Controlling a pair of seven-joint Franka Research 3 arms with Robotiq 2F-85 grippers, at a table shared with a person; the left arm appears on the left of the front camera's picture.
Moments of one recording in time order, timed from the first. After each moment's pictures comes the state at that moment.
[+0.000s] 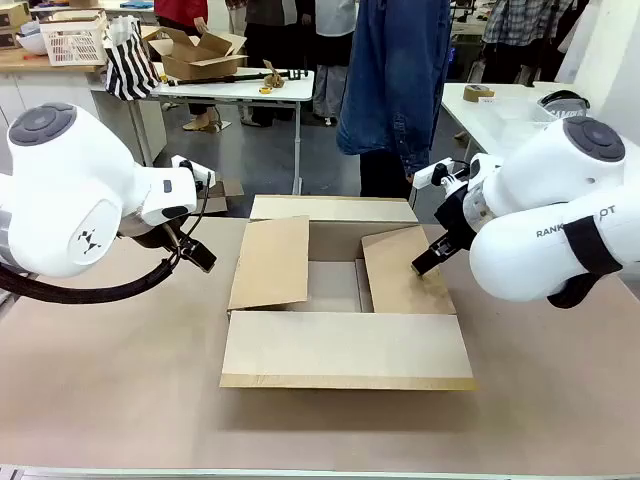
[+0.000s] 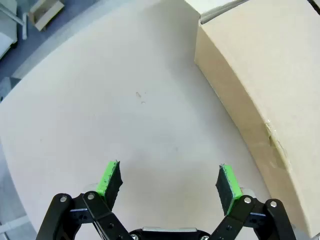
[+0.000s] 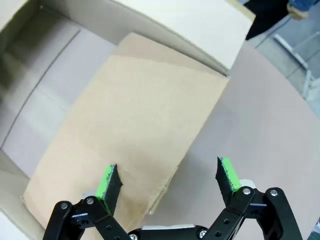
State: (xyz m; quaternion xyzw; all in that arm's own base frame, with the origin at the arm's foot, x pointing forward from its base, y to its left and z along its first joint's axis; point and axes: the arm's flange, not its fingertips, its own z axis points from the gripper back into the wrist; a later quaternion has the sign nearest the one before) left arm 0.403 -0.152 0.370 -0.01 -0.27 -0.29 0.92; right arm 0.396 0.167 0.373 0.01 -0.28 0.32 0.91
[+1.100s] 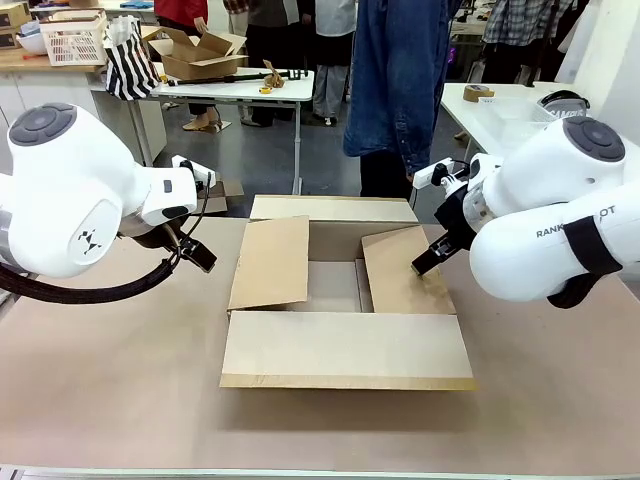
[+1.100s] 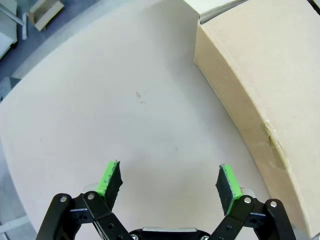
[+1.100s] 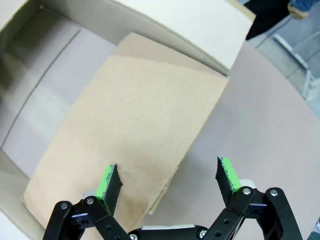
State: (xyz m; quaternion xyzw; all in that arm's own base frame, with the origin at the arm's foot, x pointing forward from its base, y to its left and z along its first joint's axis) left arm 0.403 -0.152 0.370 -0.01 -0.27 -0.29 0.92; right arm 0.396 0.168 0.373 0.01 -0.28 0.32 0.91
